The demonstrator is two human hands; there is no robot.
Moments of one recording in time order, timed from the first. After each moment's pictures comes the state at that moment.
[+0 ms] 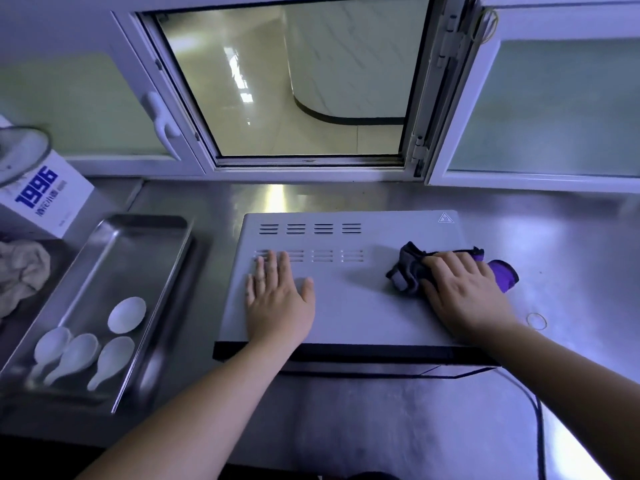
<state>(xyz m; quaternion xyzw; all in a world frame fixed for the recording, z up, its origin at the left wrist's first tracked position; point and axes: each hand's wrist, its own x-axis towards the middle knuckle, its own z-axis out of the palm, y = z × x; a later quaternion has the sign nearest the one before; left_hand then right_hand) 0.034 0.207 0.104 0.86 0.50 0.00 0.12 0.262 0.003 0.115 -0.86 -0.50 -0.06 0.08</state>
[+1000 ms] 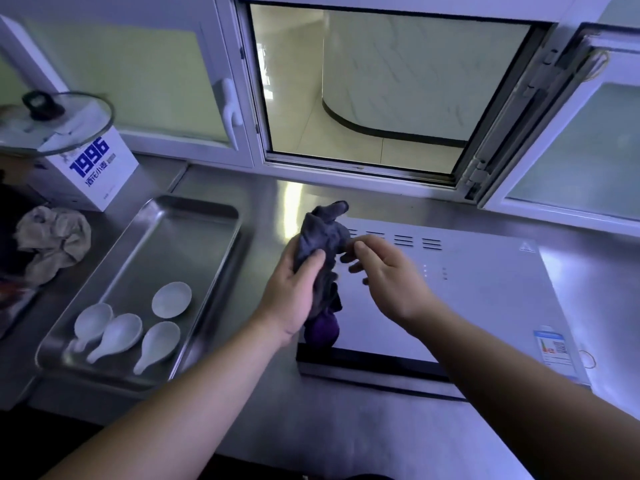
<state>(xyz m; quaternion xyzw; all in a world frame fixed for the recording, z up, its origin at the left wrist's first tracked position) -0.058 0.290 0.156 0.55 0.35 0.31 0.69 0.080 0.196 0.194 -0.74 -0.38 0.32 0.46</state>
